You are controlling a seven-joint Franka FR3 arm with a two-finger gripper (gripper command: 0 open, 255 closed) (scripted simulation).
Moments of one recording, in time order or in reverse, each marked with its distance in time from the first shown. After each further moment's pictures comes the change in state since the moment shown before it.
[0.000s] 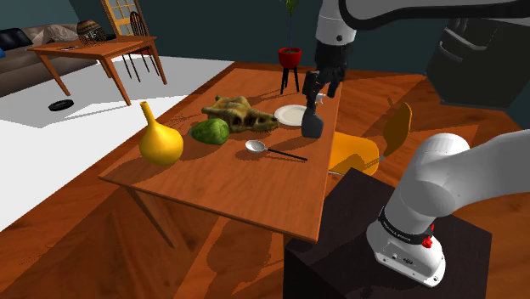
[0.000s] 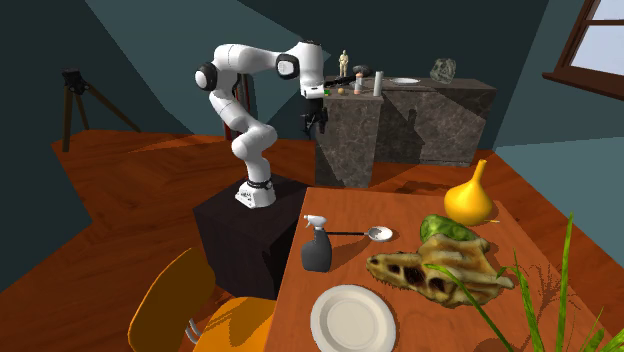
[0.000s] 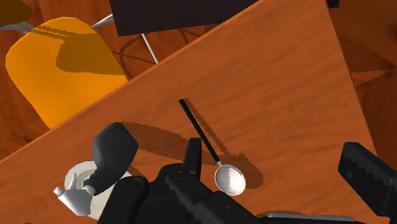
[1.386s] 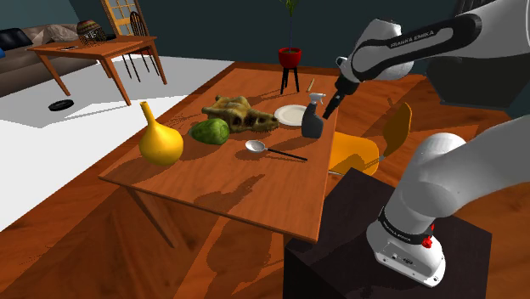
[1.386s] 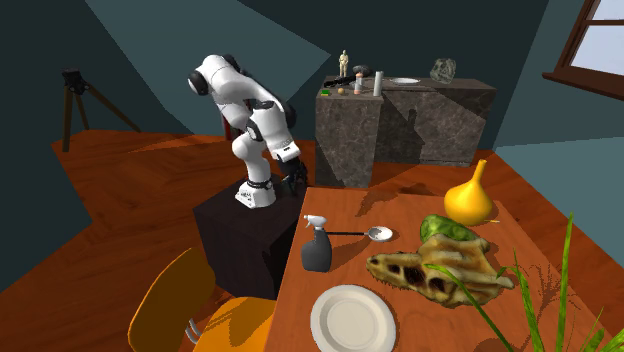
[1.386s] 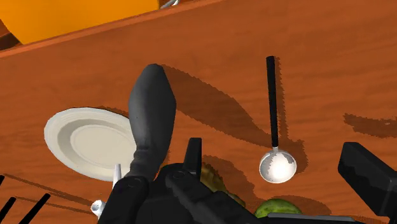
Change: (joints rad) arm 0.032 0.160 -0.627 -0.270 -0.164 0.698 -0.741
